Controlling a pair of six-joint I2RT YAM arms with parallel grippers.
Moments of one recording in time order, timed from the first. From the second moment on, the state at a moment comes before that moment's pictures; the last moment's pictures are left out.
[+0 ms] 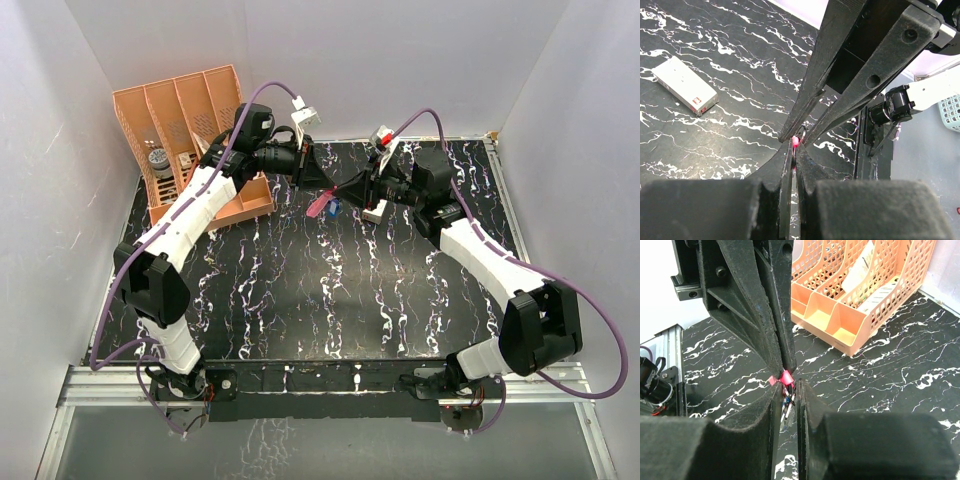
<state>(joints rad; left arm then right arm) -0.45 1.77 1.76 -0.53 0.96 0.02 0.35 1.41 1.08 0.25 -0.79 0.16</state>
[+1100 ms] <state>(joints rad) -0.45 1.37 1.31 -0.01 0.58 -0.25 0.35 1.41 1.08 0.27 -0.75 0.20</state>
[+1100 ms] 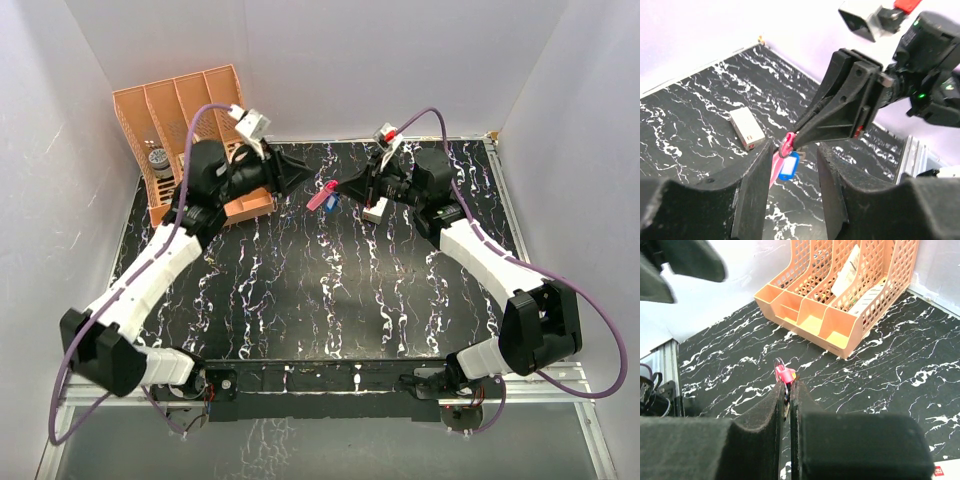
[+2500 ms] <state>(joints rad) -0.46 1.42 0.90 0.76 0.51 -0.84 0.34 1.41 0.95 0.73 -0.68 0.68</state>
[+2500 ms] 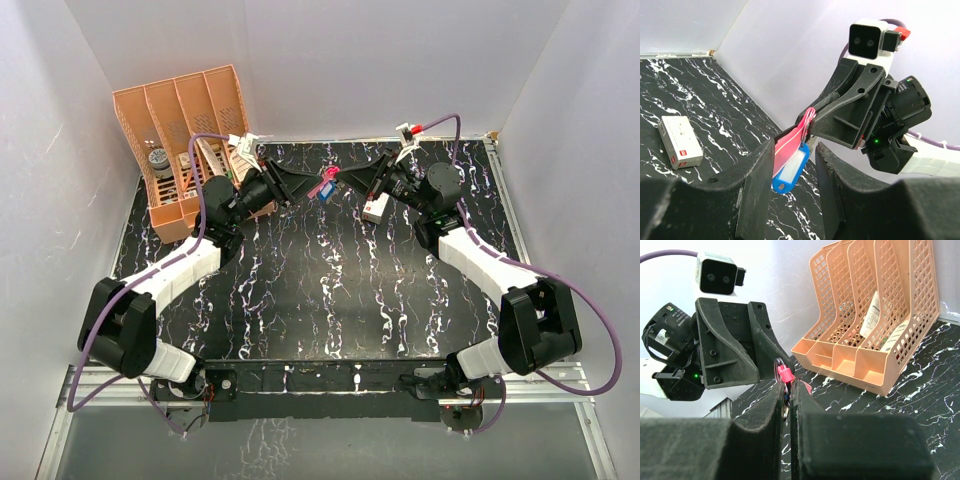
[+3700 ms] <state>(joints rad) -0.50 1.45 0.95 0.76 0.53 -0.85 0.34 1.43 0.95 0.73 -0.66 0.68</state>
